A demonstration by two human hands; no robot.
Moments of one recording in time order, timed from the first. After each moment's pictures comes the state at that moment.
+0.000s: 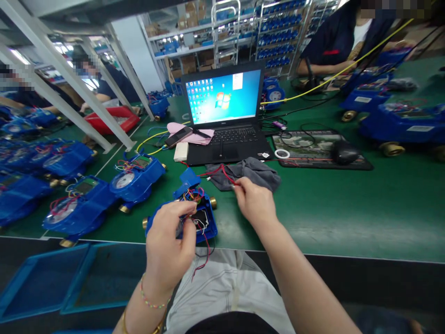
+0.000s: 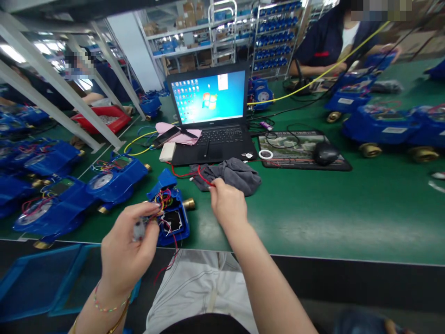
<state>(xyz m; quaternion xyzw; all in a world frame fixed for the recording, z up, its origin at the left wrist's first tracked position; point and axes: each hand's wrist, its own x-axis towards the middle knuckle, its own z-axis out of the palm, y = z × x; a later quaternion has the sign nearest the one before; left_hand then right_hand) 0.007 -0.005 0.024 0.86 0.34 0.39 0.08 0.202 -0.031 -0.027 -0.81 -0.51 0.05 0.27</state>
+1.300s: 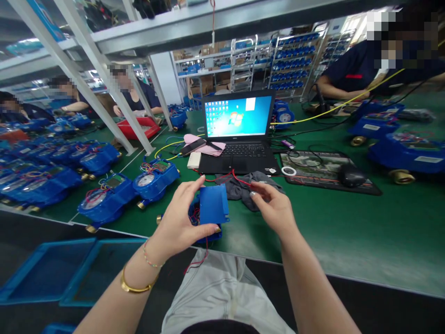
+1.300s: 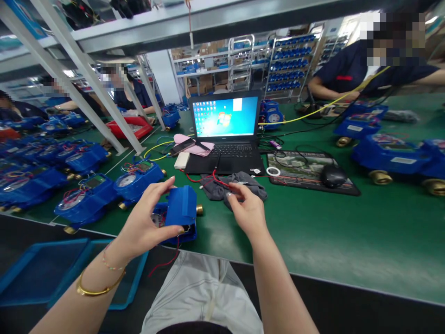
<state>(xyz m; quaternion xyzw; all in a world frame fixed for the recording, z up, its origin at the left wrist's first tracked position) 0.002 0.020 0.054 0.90 0.27 0.29 0.19 0.236 -0.039 -0.041 -0.66 -0.44 0.19 0.58</state>
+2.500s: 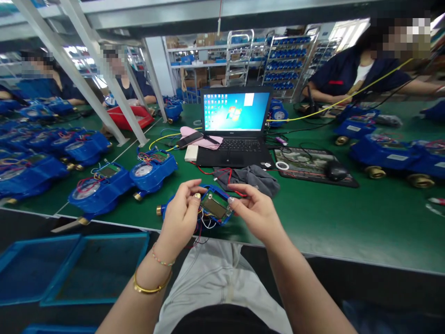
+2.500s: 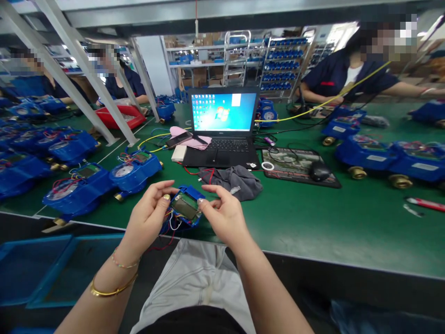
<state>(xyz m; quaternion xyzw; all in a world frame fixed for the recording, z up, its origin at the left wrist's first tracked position) 0.000 0.004 0.029 0.76 0.38 0.36 0.38 0.164 -0.063 0.007 -0.59 -0.42 0.36 0.59</state>
